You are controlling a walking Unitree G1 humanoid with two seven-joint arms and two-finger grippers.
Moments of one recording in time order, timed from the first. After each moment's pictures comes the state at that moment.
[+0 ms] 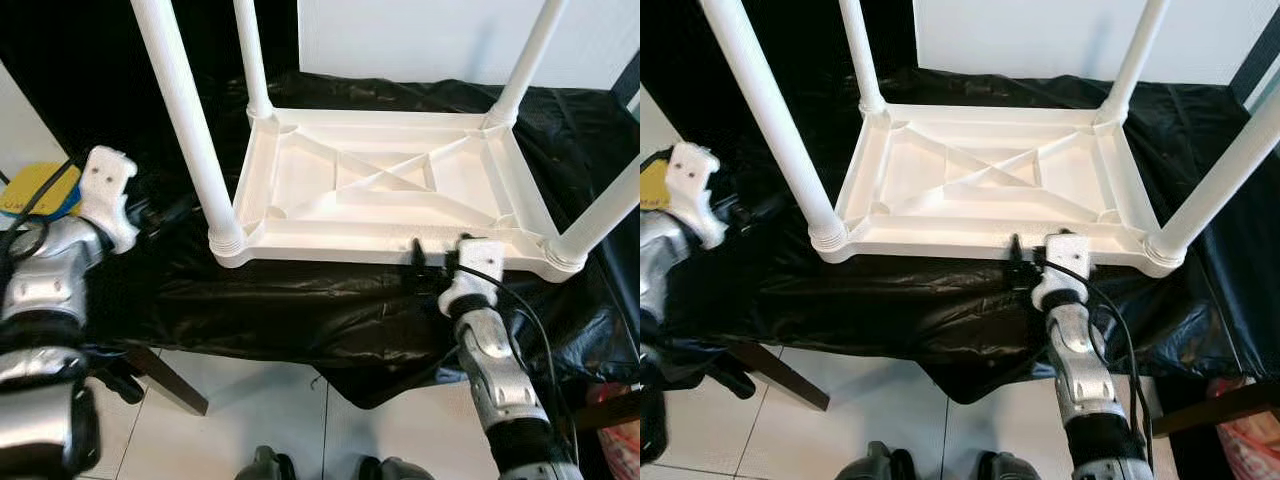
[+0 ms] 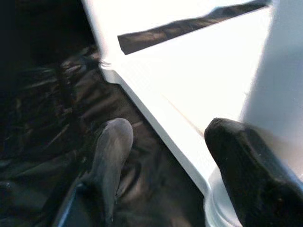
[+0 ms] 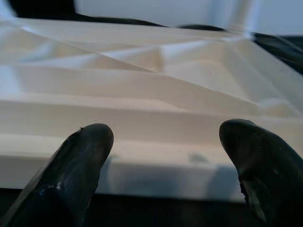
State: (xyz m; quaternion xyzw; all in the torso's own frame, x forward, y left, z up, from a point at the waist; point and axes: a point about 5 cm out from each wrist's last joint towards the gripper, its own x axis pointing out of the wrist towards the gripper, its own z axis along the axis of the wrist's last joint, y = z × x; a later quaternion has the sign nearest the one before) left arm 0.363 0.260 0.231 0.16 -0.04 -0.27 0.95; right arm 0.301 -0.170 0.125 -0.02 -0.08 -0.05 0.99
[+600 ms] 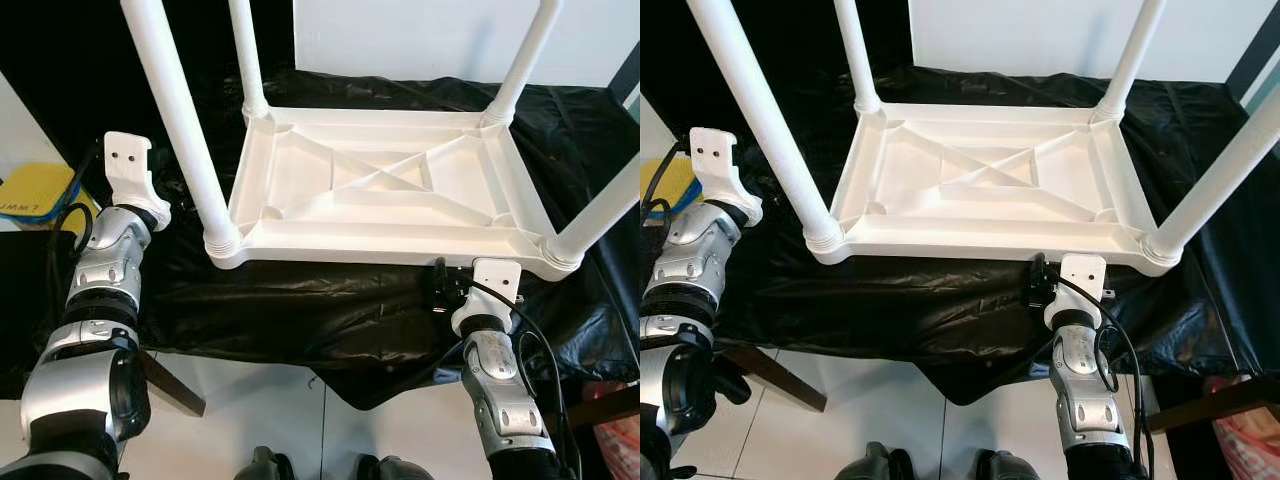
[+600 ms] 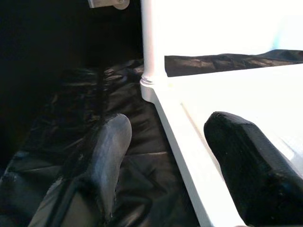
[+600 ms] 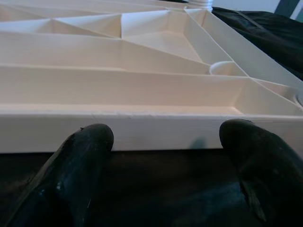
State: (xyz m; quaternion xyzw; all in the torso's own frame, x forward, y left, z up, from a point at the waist) left arm 0.388 0.239 0.228 0.06 -0.11 -0.12 0.98; right arm 0.281 -0.173 0.119 -0.04 -0.05 -0.11 0.99
